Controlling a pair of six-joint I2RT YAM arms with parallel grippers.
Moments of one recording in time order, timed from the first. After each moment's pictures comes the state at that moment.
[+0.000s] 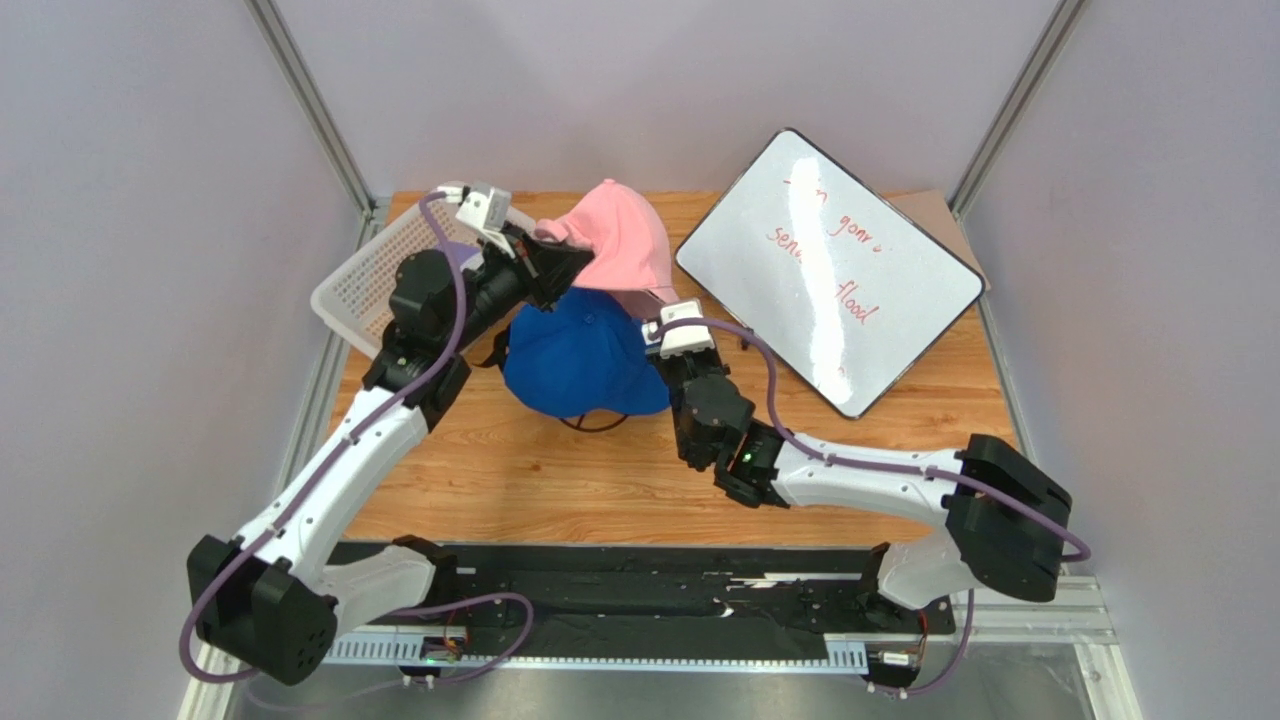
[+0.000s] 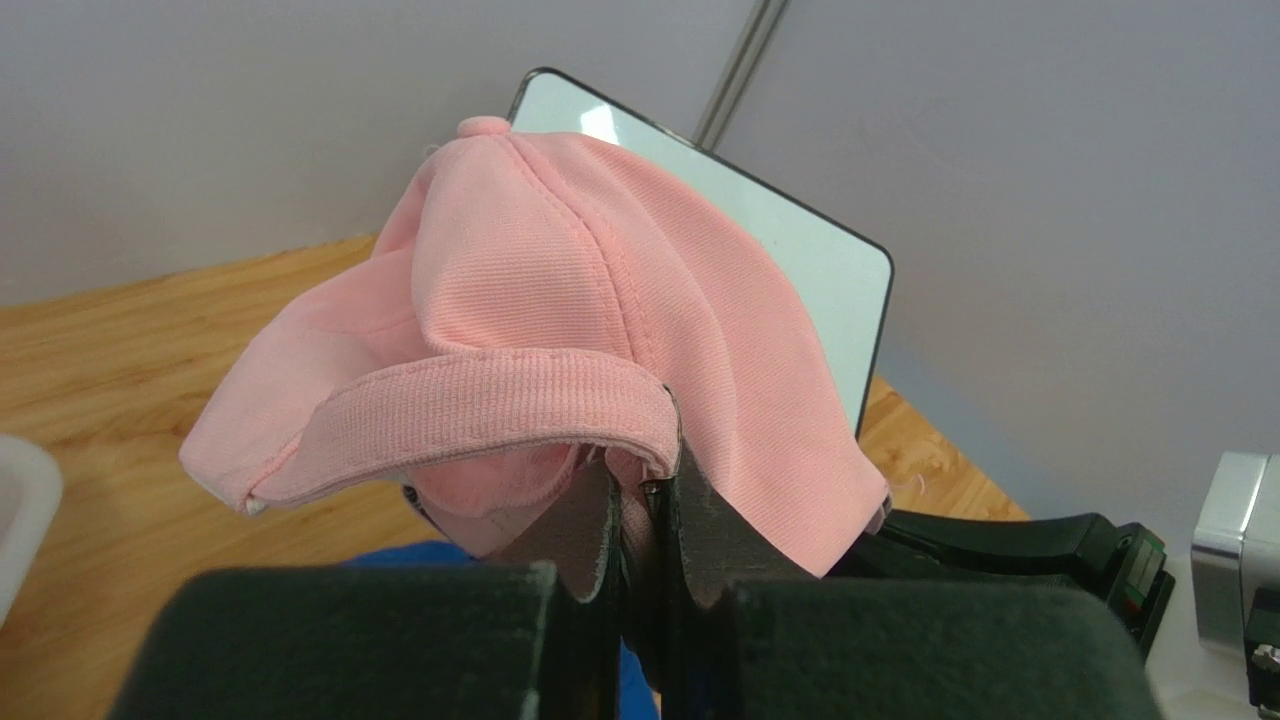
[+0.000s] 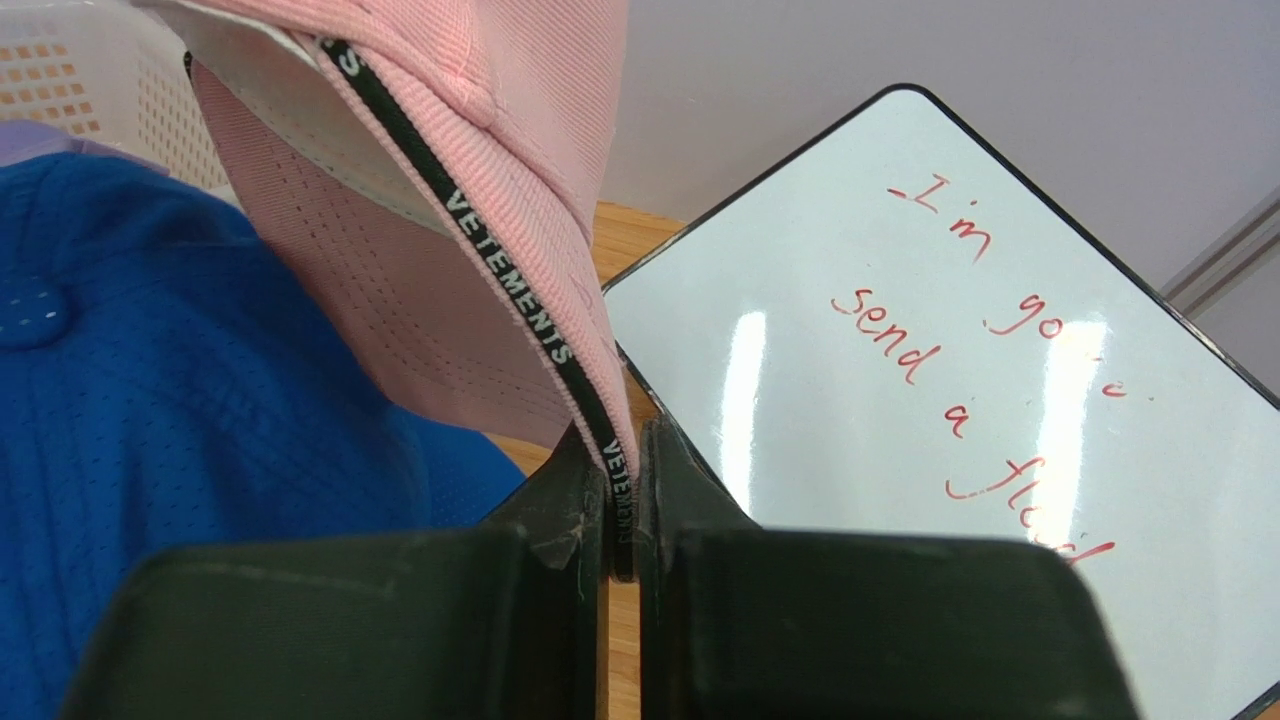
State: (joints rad) left arm -0.38 1.14 1.00 0.23 0.38 -0.40; right arm 1.08 1.41 0.81 0.70 0.99 -0.30
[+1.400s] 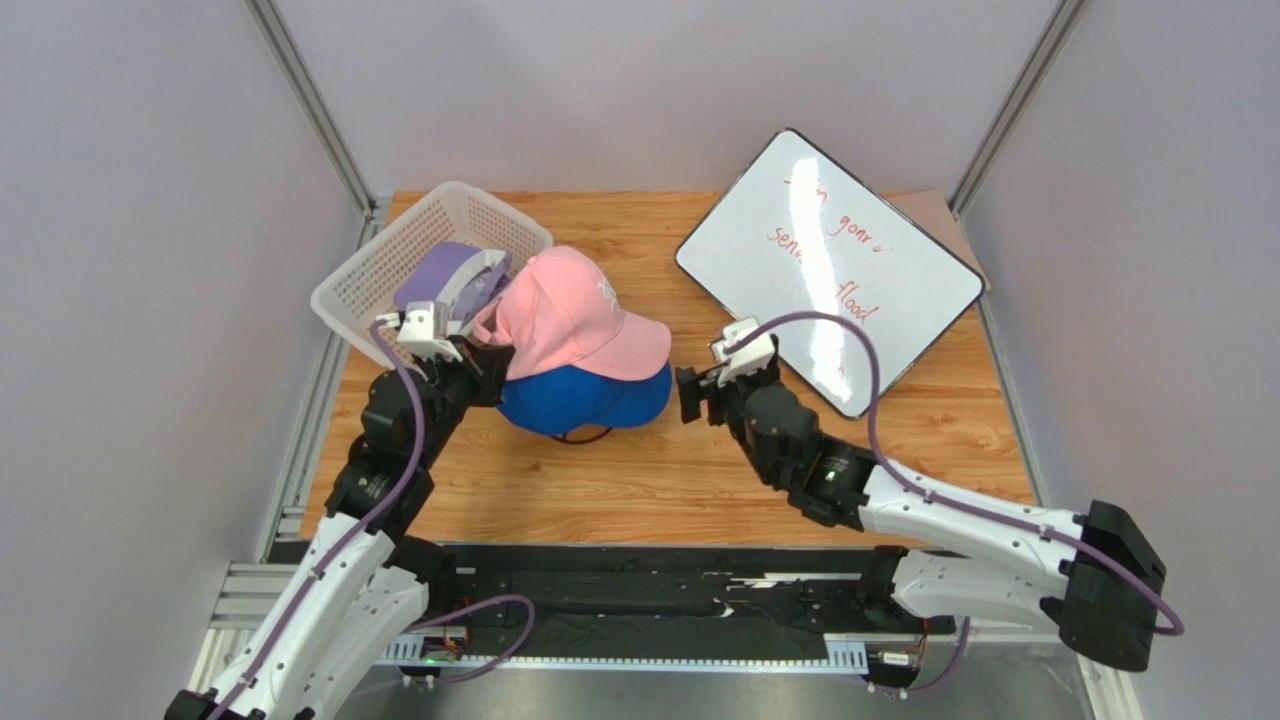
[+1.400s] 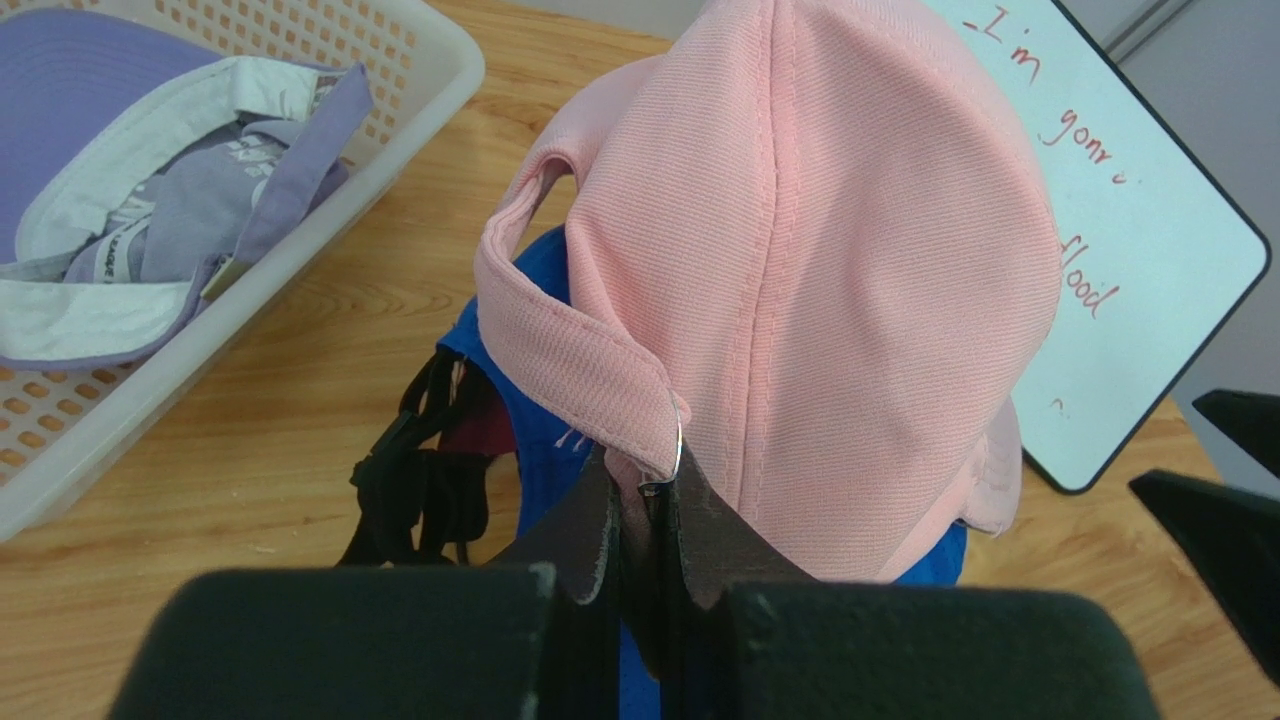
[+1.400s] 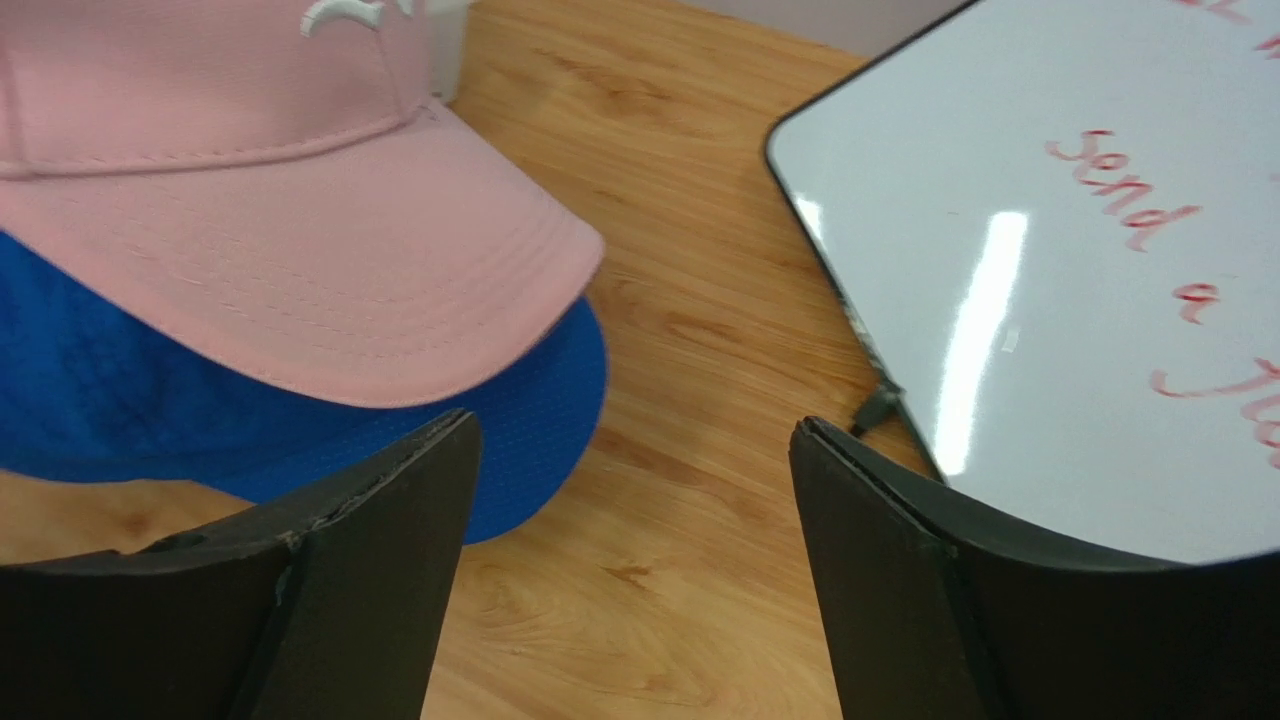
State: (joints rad) left arm -0.34 0.60 0.54 -0.07 -0.03 -0.41; right arm 1.06 1.05 0.62 0.28 0.68 0.03
